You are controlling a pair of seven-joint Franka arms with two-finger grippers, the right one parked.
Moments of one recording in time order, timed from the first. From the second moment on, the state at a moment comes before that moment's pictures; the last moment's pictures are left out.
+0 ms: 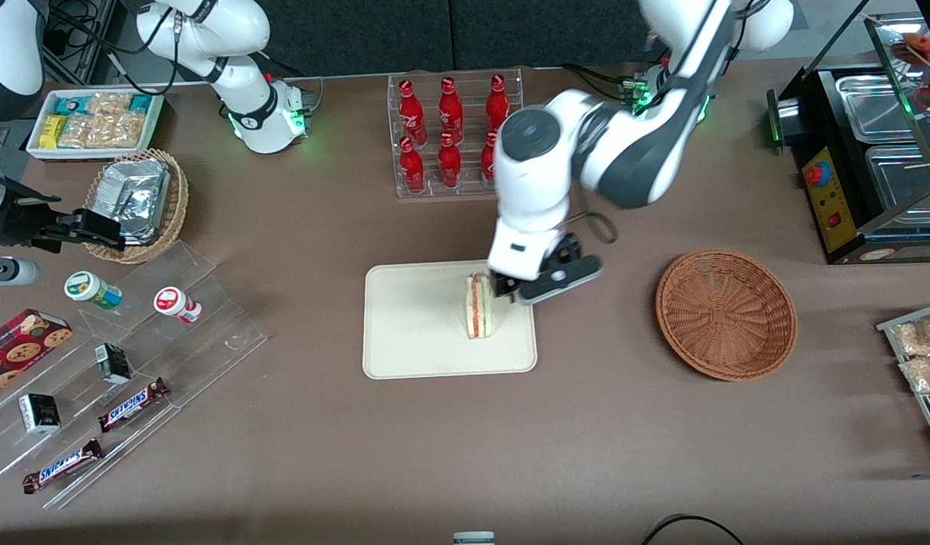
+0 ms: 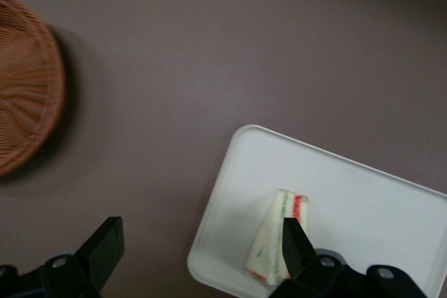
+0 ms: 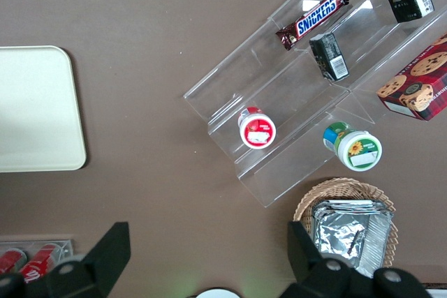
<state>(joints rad) -0.66 0.35 0.00 -1.50 0.20 1.90 -1.13</state>
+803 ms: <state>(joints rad) -0.45 0.18 0.19 -1.35 0.09 1.53 -0.61</state>
